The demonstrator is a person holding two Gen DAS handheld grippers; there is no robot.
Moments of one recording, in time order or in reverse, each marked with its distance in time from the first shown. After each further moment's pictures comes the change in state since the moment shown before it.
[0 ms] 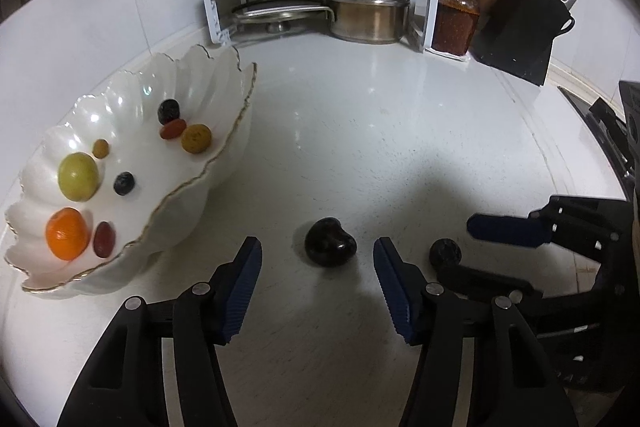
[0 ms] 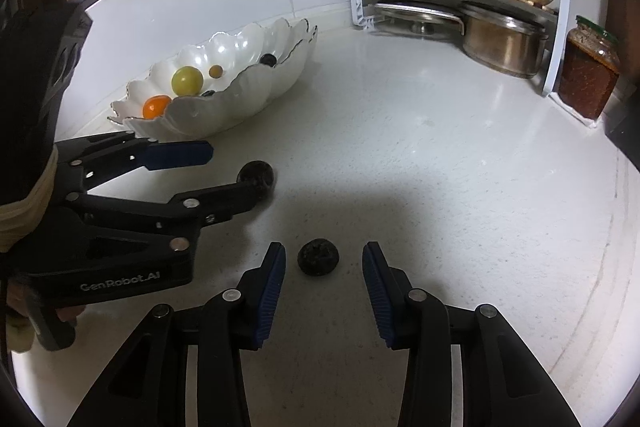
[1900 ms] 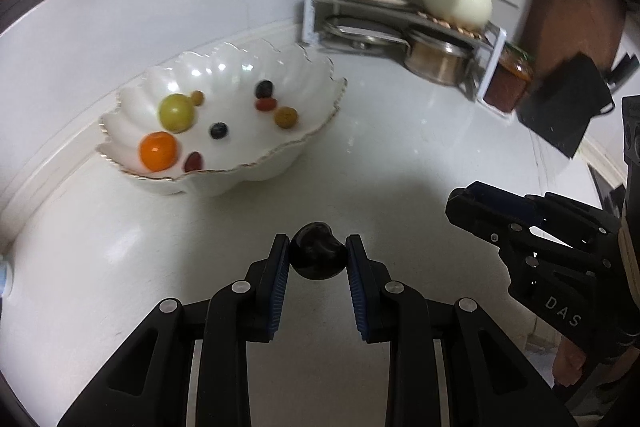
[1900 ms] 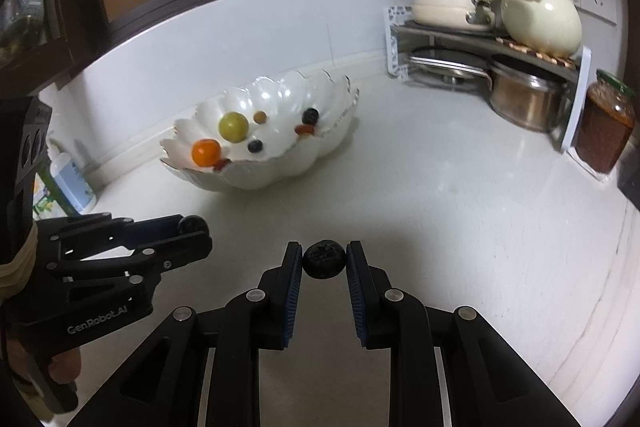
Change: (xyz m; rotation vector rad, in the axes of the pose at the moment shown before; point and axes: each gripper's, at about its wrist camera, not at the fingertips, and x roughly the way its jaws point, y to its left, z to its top) left arm -0.084 0.009 -0.027 -0.312 -0.041 0.156; right arm -0.041 0.015 0.029 -0.069 -0.125 0.104
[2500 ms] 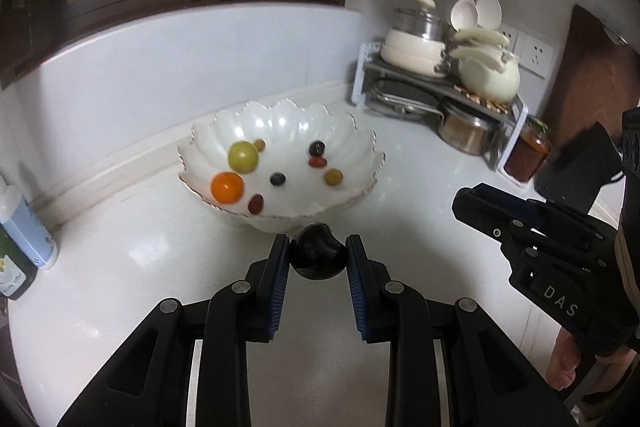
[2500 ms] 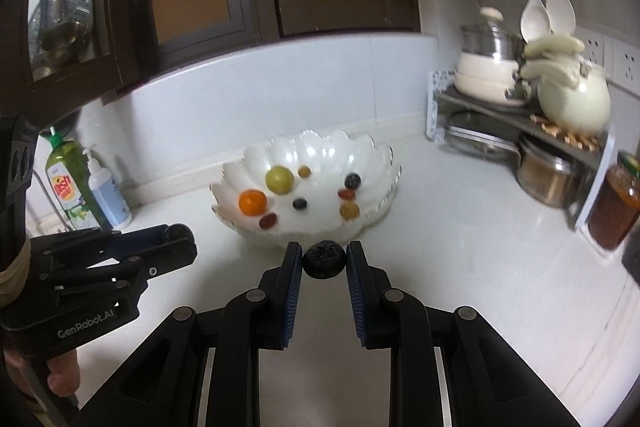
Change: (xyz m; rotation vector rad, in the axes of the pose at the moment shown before) left arm -0.069 0.015 0.014 -0.135 -0.165 0.119; right arm -0.036 0.029 0.046 -0.125 -0.124 0.088
